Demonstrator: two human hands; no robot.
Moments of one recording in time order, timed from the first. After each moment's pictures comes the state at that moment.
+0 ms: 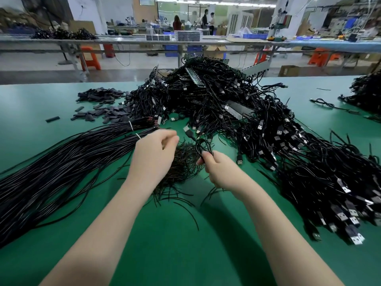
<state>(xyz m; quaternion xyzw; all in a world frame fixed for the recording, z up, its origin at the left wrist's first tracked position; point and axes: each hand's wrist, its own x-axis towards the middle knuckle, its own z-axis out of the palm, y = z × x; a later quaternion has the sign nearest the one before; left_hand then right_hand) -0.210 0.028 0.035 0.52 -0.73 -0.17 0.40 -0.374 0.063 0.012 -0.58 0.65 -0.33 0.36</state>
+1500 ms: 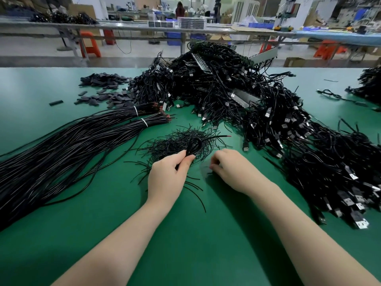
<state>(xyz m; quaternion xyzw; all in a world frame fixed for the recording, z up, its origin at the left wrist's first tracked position) -0.213 0.054 -0.058 0.52 -0.67 -0.23 0.49 -0.396 0.066 -0.027 -0.75 0.64 -0.13 0.07</state>
